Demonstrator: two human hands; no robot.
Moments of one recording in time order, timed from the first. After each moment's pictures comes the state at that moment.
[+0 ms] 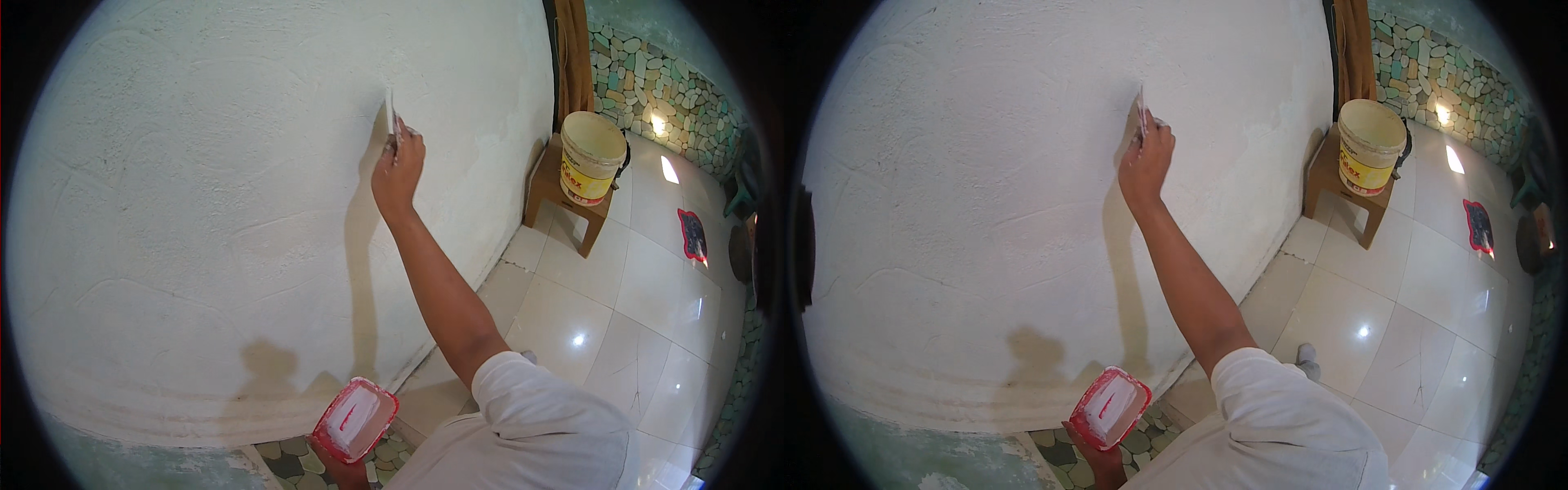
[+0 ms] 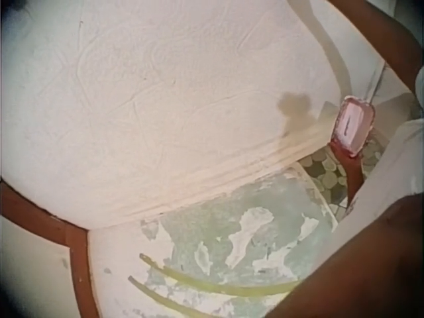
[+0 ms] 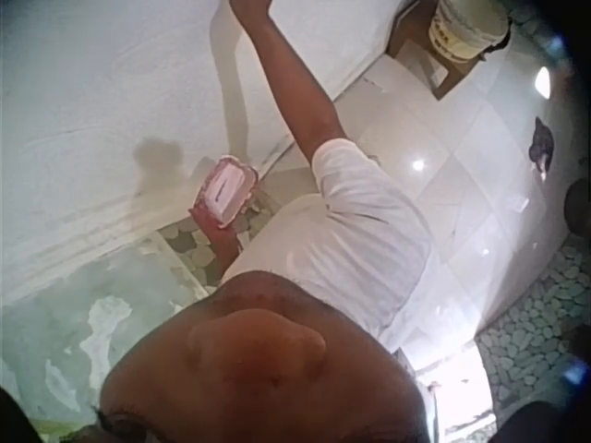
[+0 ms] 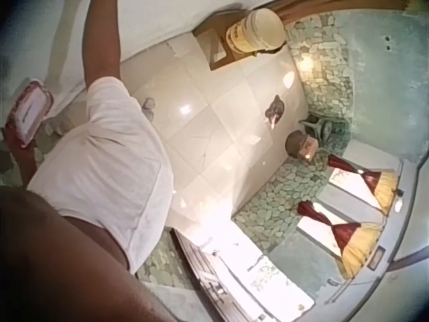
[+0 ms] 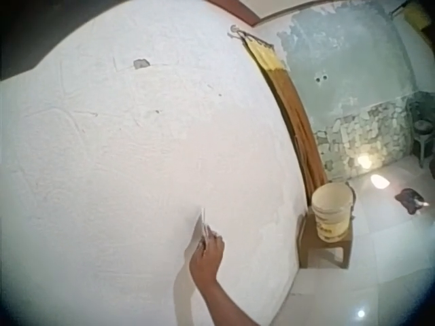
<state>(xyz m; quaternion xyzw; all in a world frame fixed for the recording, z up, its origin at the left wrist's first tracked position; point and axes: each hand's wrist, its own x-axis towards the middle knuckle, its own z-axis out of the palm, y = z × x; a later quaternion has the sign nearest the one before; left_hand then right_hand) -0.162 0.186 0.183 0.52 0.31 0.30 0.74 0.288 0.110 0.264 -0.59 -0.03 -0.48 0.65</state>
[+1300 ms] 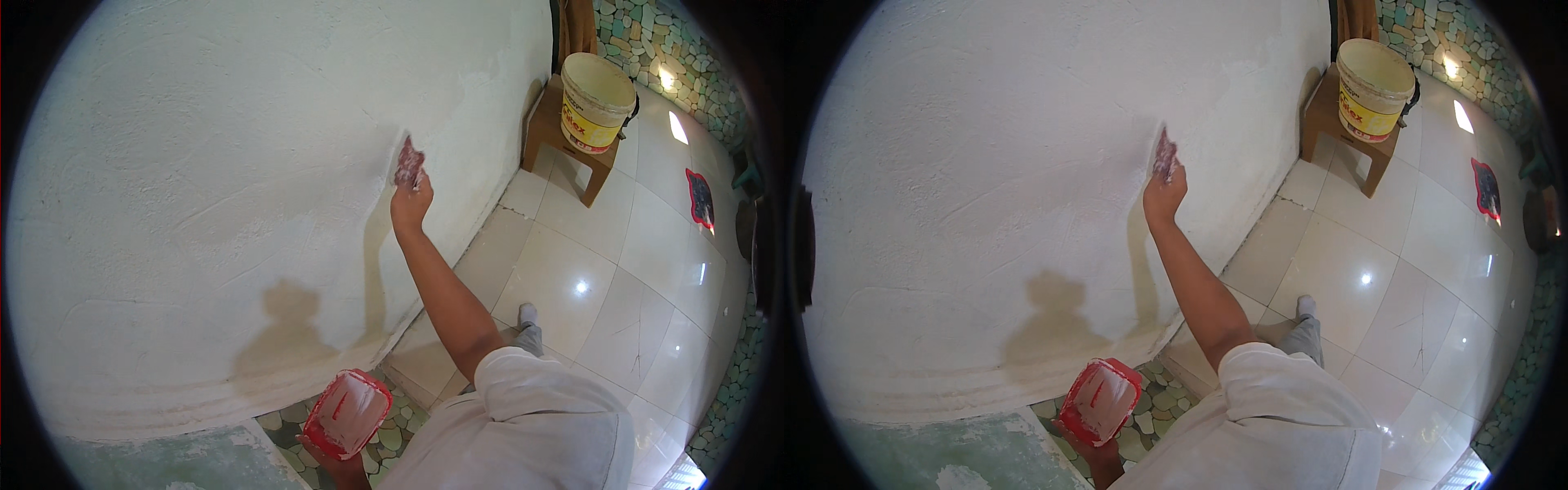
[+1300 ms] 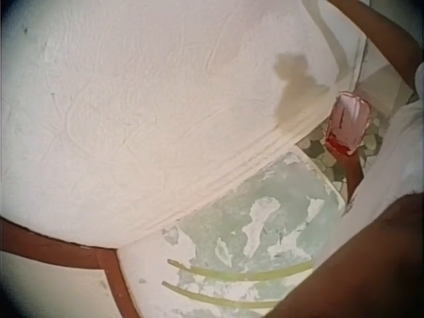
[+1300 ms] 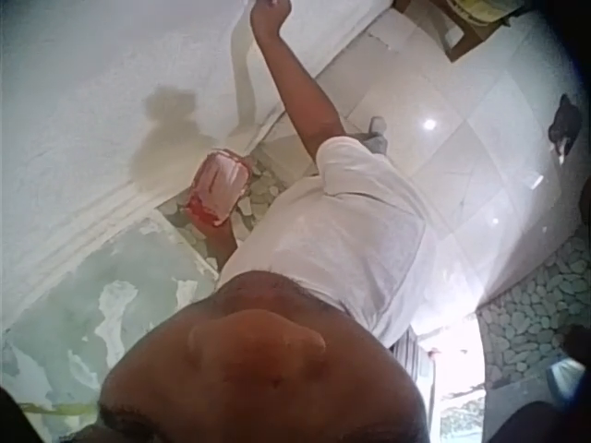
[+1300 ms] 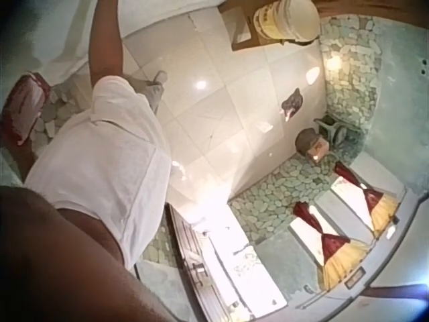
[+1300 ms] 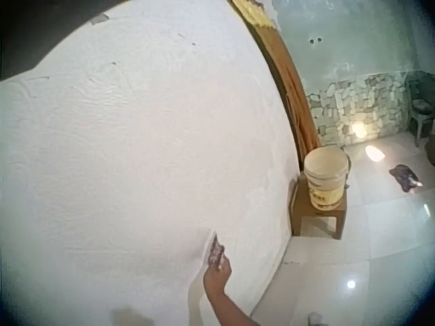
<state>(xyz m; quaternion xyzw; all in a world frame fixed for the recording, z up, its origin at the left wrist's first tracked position) -0.168 0.170 0.172 0.53 0.31 0.29 0.73 0.280 0.135 0.047 -0.50 0.14 -0.29 0.81</state>
